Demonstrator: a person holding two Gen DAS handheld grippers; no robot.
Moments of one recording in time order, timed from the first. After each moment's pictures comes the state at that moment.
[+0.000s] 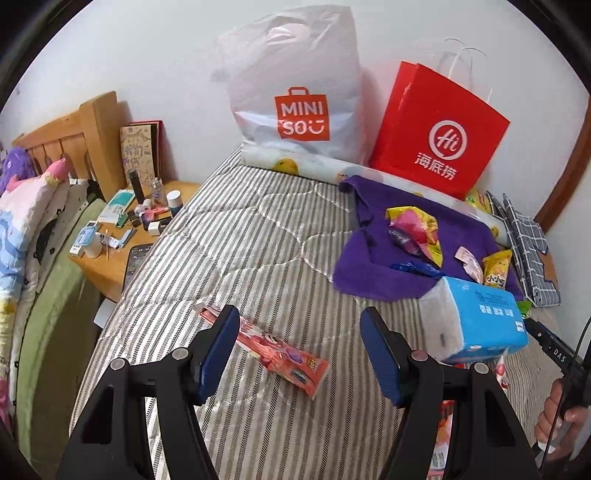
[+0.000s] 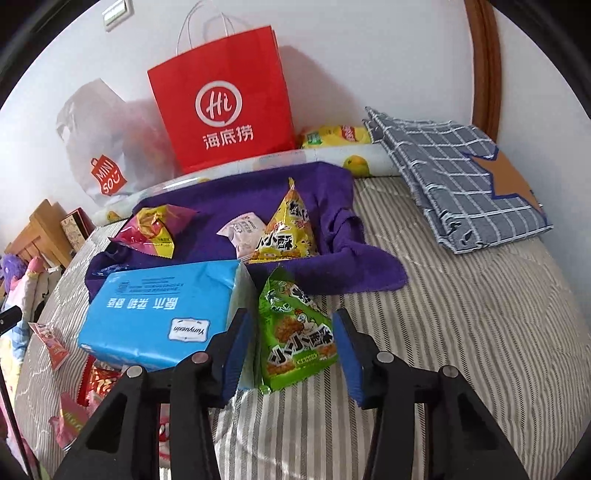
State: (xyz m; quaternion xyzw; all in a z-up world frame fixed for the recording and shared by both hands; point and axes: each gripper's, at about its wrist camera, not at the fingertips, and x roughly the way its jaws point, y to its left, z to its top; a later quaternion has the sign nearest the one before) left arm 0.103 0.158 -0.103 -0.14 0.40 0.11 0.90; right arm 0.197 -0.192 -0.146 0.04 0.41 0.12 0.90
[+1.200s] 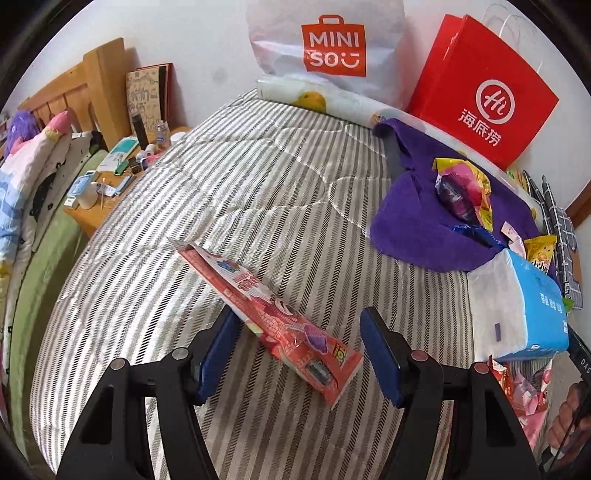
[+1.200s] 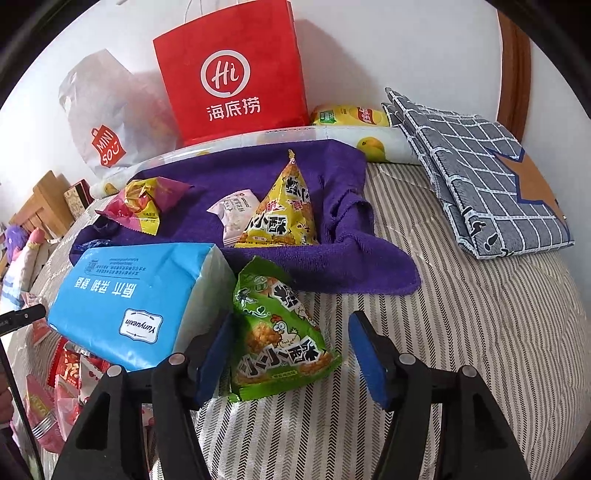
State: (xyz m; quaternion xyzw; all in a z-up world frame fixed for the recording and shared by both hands) left arm 0.131 0.164 -0.171 -0.17 0.47 0.14 0.86; right arm 0.217 -0.198 -0.167 0.00 0.42 0.15 0.89
